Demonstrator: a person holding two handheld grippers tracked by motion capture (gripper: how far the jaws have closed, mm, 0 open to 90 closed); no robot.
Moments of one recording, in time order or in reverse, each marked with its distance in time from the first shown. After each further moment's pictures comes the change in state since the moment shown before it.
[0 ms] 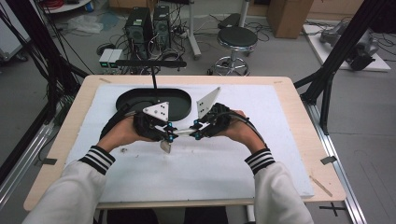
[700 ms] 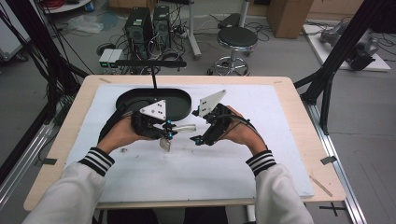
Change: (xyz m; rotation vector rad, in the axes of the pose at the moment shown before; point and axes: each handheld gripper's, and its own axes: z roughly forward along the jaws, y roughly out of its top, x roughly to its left) left arm 0.001 -0.004 -0.007 -0.048 0.073 -0.021; right arm 0.006 -0.006 0.000 -0.093 -0.164 0.056
